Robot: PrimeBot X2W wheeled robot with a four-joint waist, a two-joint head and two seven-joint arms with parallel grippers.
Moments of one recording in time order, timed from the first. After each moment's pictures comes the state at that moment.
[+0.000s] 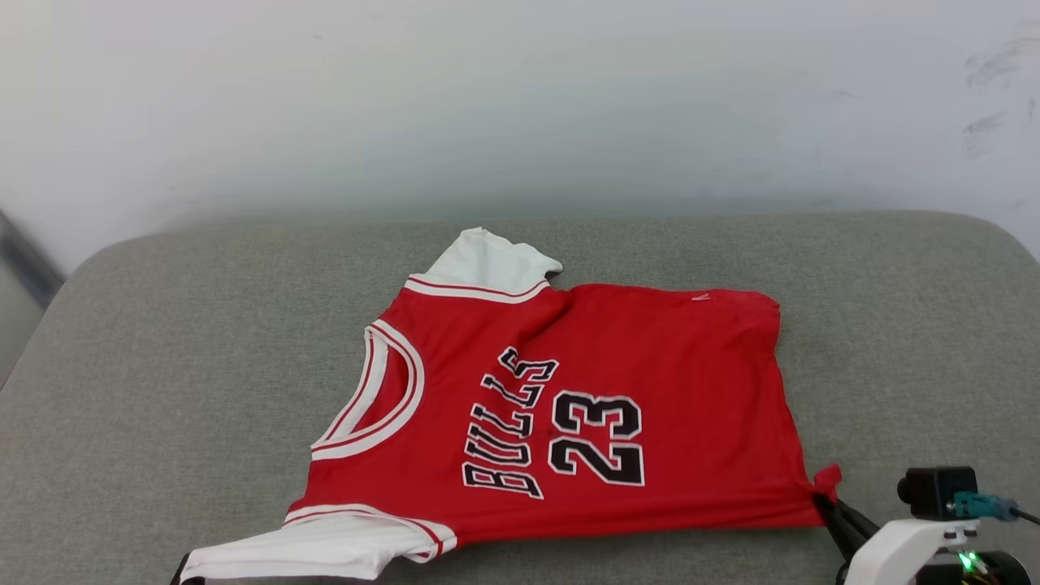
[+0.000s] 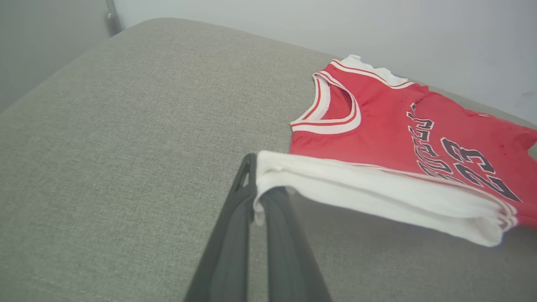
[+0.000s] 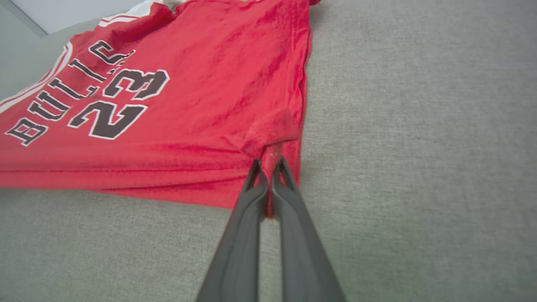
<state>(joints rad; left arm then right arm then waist) 0.31 0.48 -0.16 -0.06 -0.75 0.25 -0.12 -0.11 -0.32 0.24 0.50 0.52 0.13 0.06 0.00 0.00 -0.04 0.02</state>
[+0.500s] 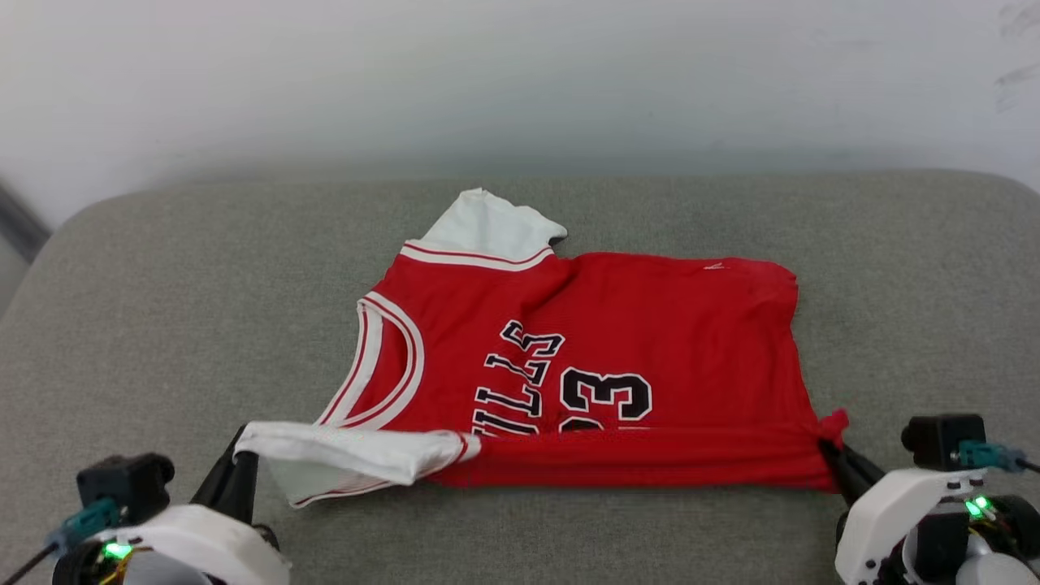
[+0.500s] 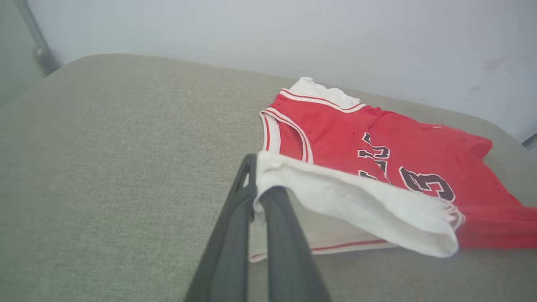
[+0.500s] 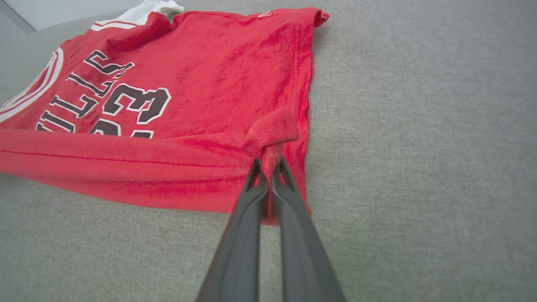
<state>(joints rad) 0.09 0.50 -0.24 -0.09 -0.73 0.20 -0.04 -0.06 -0.24 0.08 0.27 0.36 0.13 0.22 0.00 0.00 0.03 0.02</state>
